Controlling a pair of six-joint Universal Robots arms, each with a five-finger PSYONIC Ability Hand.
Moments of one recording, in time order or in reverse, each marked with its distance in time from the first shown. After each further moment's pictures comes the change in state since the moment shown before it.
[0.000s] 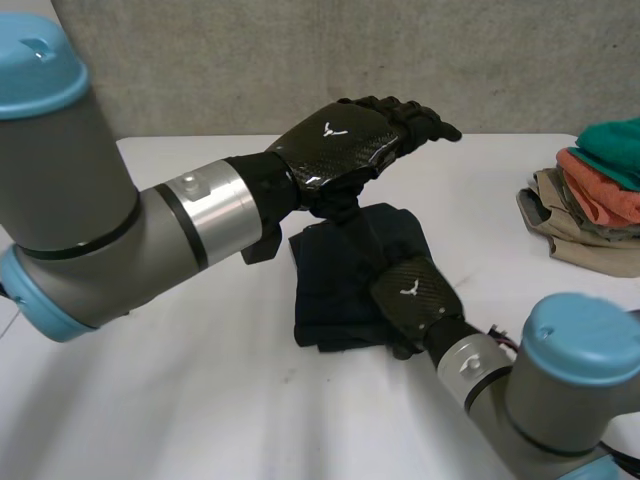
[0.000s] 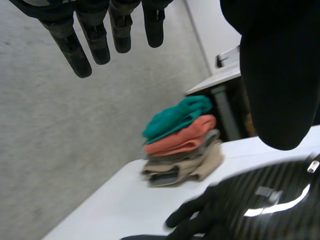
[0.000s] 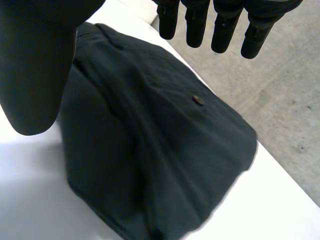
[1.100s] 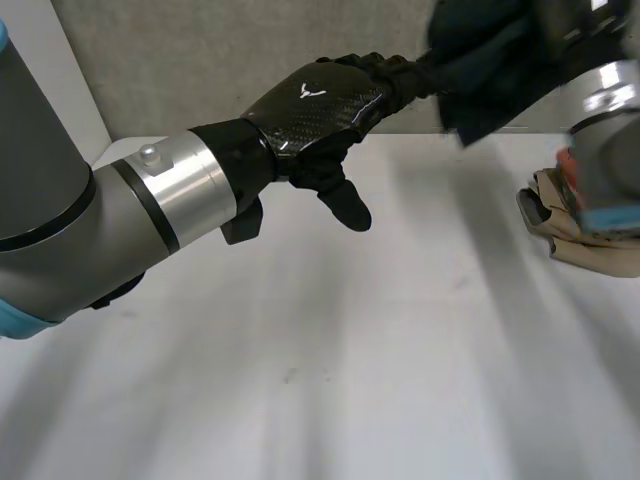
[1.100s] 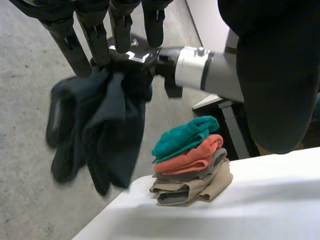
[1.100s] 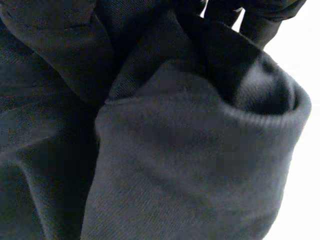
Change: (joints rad) left arm 0.030 0.095 -0.027 0.016 -0.001 -0.050; right arm -0.301 0.101 -0.728 -0.204 0.031 0.105; left_hand 0.000 0.000 0.000 0.000 0.000; right_hand 0.833 0.968 0.959 0.981 0.890
